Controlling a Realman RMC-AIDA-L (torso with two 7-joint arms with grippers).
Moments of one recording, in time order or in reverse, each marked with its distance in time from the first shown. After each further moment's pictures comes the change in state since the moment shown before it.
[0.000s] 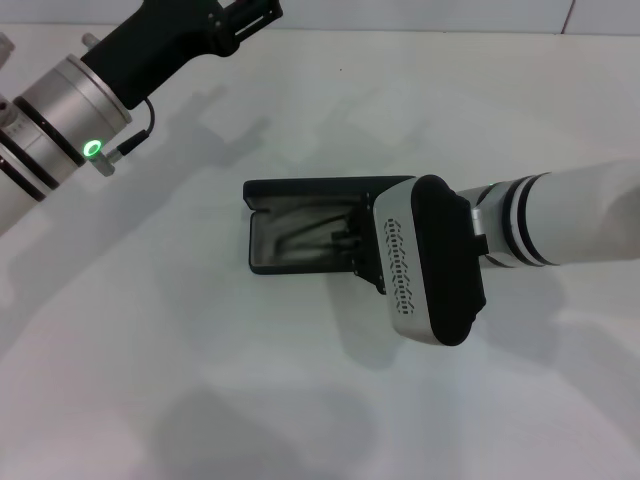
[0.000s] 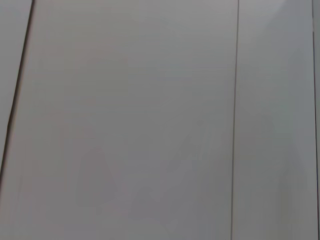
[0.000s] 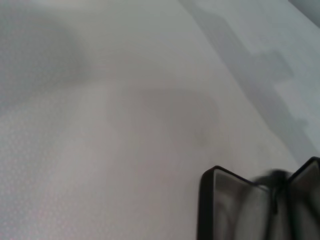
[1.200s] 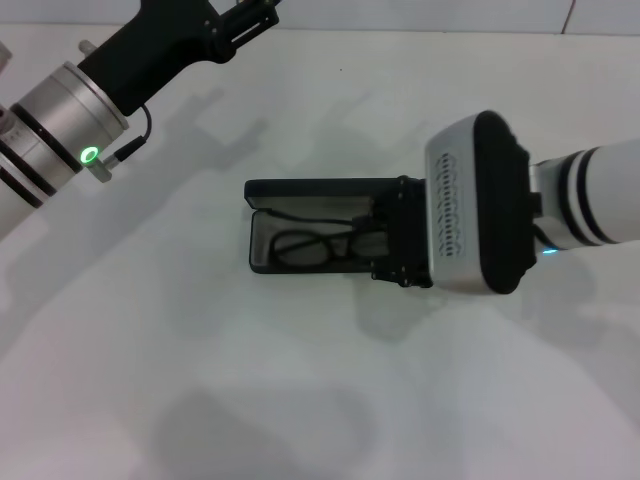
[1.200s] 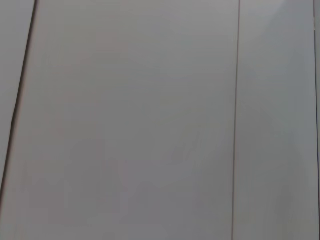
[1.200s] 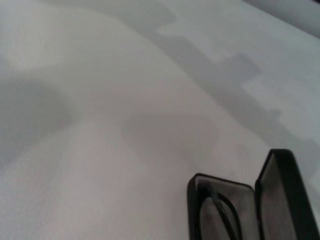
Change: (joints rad) left arm 0.010 0.000 0.000 -0.004 0.000 0.005 0.007; right arm -0.075 -0.003 0.180 -0.128 0.067 -0.227 0.056
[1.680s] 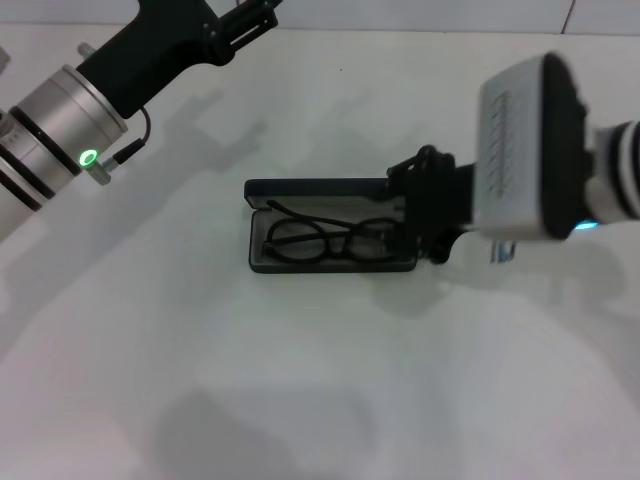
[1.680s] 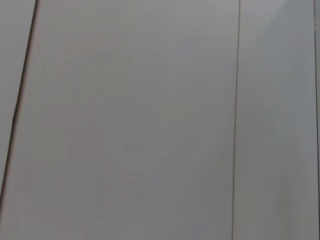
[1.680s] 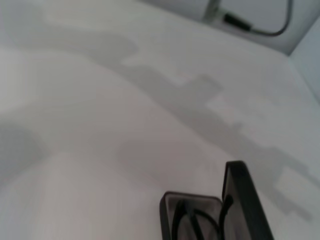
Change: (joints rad) left arm 0.005 0.000 0.000 -0.001 0.000 0.004 0.001; right arm -0.046 -0.003 0.148 -0.054 0.113 -0.094 -0.019
